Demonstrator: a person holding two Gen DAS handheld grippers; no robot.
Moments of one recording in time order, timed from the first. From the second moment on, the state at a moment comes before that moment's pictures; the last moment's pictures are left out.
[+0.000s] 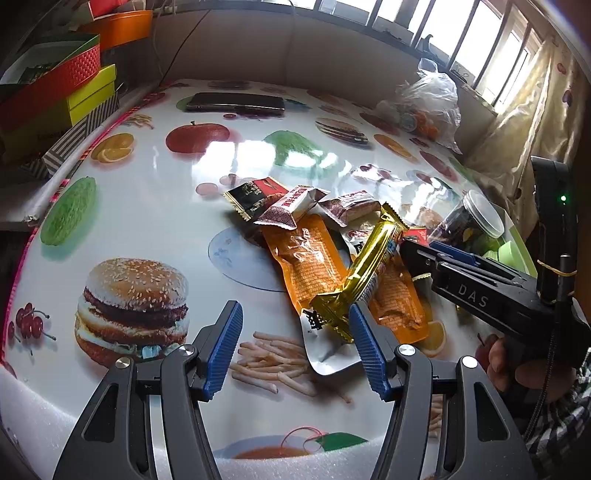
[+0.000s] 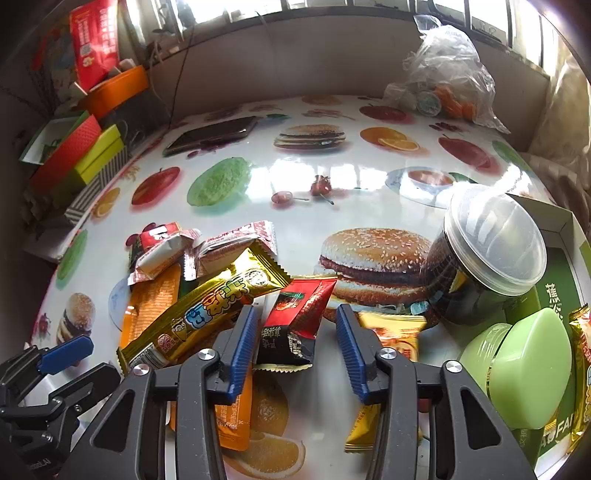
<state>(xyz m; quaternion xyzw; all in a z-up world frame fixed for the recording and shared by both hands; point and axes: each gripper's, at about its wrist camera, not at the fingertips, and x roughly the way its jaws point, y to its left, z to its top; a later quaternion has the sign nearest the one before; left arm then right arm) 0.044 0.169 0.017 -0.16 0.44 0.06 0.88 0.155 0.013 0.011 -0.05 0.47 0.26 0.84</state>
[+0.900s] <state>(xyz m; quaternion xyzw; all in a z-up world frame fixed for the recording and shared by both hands) 0.087 0.140 0.023 -0.11 0.47 0.02 0.88 0.117 -0.018 0.028 -0.03 0.45 0.29 0.84</state>
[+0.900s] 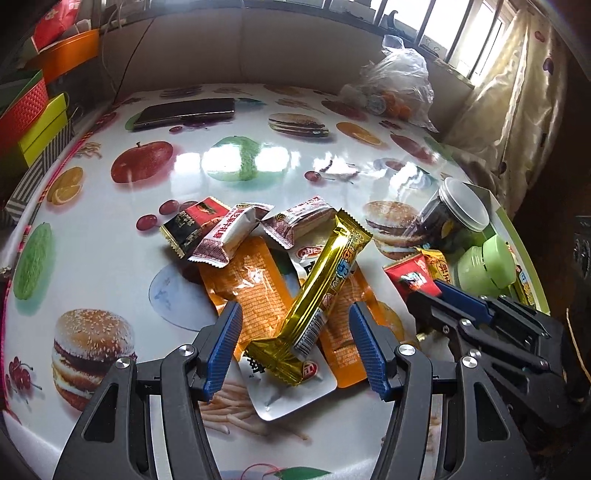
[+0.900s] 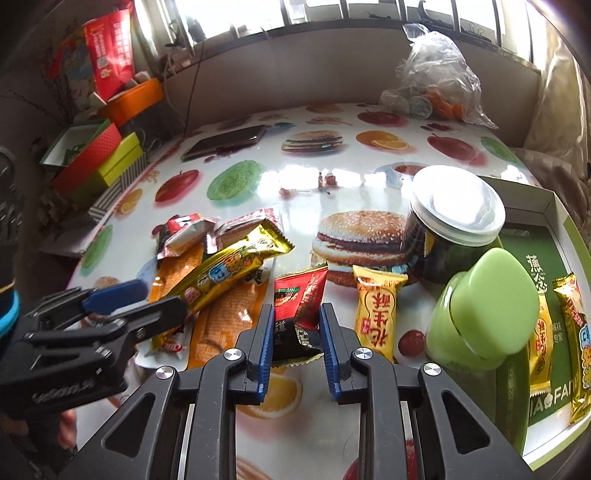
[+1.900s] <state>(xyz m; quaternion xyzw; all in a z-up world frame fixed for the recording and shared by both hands) 0.121 0.116 0.008 -0.07 0.49 0.02 0.87 0.111 -0.046 0.022 -0.01 0.46 0.28 0.84</state>
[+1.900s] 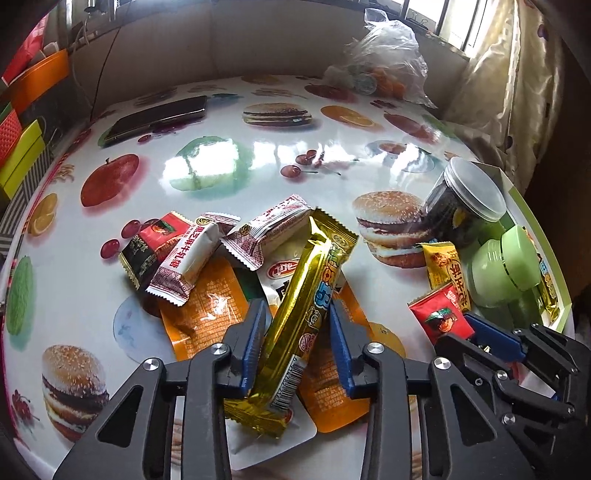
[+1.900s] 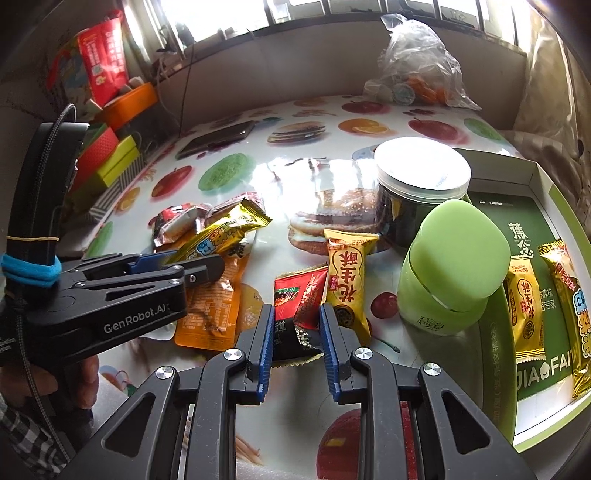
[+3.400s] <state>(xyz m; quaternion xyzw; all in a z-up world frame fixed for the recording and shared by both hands) 0.083 0.095 0.061 -0.08 0.42 0.01 0.90 0.086 -0.070 0.075 0.00 0.40 0.28 0.87</state>
